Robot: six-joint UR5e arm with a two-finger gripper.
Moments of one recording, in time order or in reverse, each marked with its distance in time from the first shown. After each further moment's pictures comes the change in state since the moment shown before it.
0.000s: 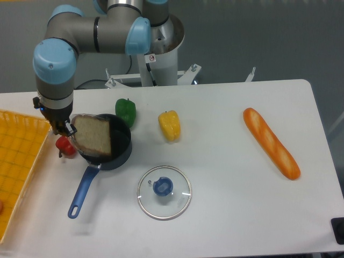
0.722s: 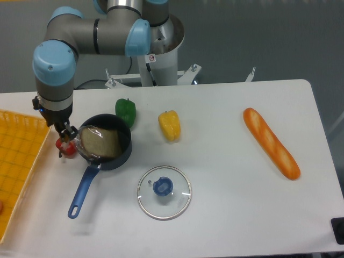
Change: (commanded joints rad) arm 0.002 0.002 0.037 0.002 0.003 0.023
